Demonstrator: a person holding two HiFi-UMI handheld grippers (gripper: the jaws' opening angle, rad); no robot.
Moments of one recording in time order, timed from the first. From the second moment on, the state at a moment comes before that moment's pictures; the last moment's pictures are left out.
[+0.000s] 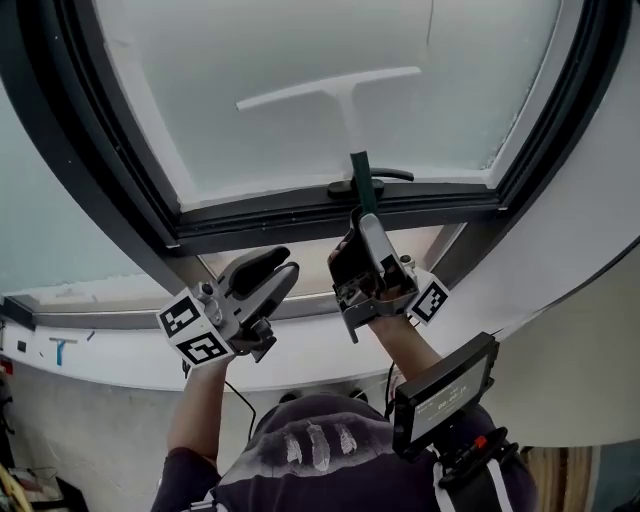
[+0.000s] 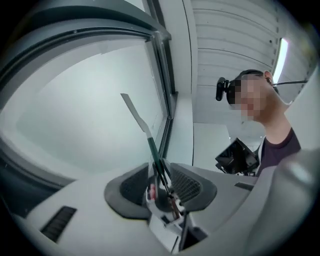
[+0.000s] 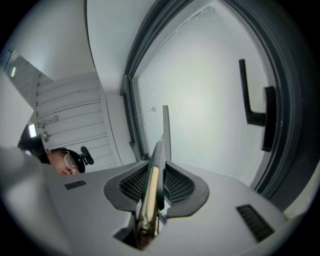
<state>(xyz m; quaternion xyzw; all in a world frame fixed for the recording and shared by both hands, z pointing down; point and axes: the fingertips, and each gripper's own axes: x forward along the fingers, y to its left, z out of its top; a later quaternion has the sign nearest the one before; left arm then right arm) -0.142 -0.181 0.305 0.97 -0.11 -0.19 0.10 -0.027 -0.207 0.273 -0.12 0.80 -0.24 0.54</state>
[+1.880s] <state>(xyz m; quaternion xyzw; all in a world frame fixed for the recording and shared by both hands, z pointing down) -0.113 -0.206 0.250 1.00 0.00 -0.01 0.09 -0.152 -0.189 0.310 -0.08 0.98 -0.09 0.18</state>
